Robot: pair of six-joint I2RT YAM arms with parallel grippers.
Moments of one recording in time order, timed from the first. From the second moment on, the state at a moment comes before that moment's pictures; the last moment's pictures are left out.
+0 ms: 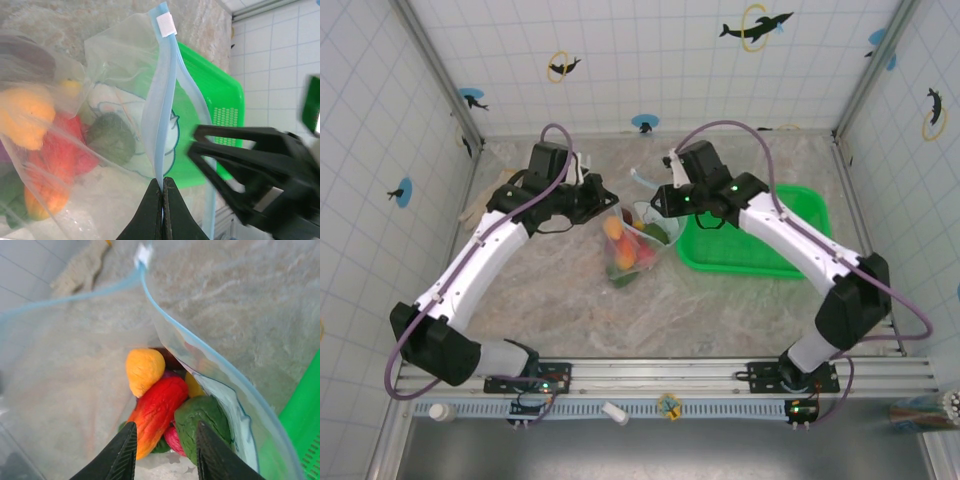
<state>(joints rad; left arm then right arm) -0.45 1.36 1.34 -0.73 0.43 -0.82 0.68 1.56 1.45 -0.64 -0.21 0.39</state>
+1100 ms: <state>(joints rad) -0.44 1.27 1.24 -0.70 0.30 -0.81 0.40 1.12 0.76 -1.02 0.05 0.52</state>
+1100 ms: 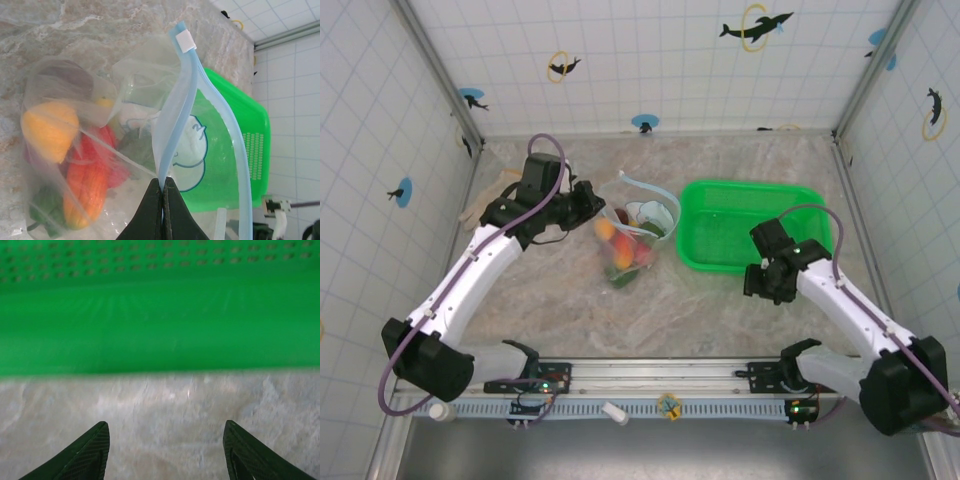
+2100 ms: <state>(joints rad) -0.44 1.27 1.17 -0.54 0.48 -0.82 0.57 1.60 1.51 -0.56 -0.38 0.41</state>
